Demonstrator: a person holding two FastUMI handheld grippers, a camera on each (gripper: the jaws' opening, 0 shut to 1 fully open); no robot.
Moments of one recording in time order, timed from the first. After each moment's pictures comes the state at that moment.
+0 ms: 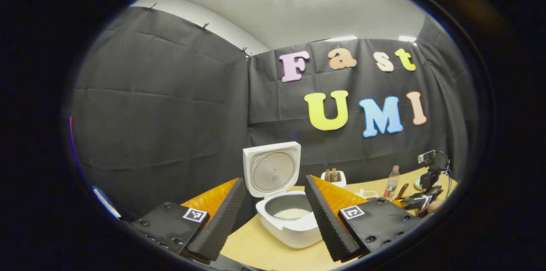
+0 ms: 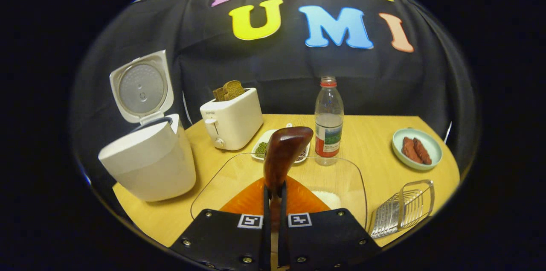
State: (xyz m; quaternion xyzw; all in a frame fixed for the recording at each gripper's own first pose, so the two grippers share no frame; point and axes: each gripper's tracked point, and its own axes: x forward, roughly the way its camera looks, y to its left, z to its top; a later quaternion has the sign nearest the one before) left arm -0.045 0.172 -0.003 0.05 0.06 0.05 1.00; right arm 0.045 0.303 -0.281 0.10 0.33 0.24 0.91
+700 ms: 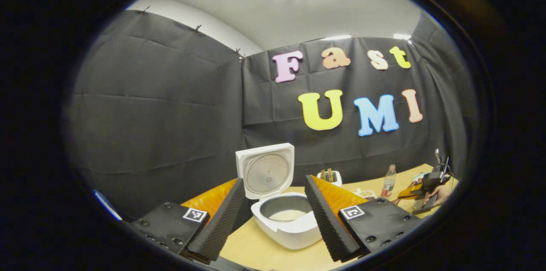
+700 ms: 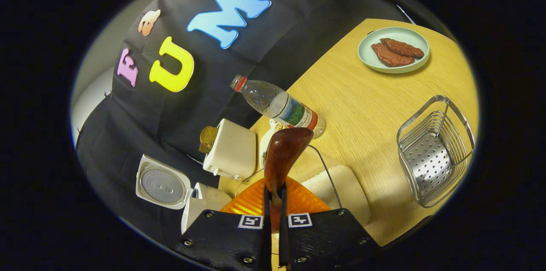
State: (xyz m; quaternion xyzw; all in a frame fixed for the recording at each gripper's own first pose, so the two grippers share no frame) left arm -0.035 0.146 0.004 0.06 0.06 0.03 1.00; right arm 0.072 0.265 -0.271 0.43 0.40 0.16 0.79
